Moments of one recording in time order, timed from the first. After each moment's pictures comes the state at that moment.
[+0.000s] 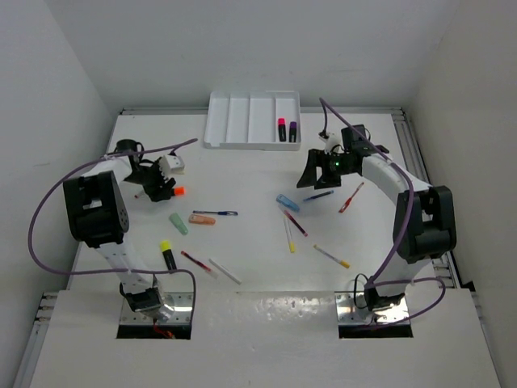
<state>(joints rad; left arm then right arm) 0.25 1.83 1.21 -0.66 0.57 1.26 0.14 1.70 1.16 -0.50 -0.63 0.14</state>
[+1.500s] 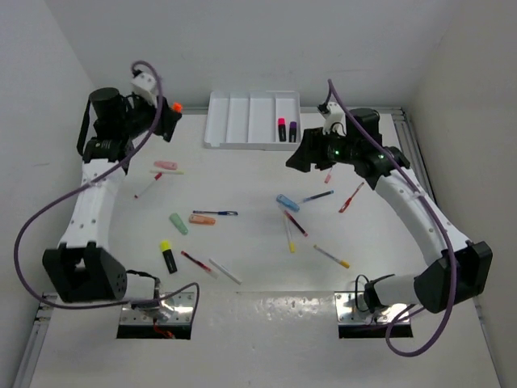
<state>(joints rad) 0.08 1.40 1.36 -0.26 0.61 0.25 0.31 1.35 1.23 -0.47 -0.52 0.24</state>
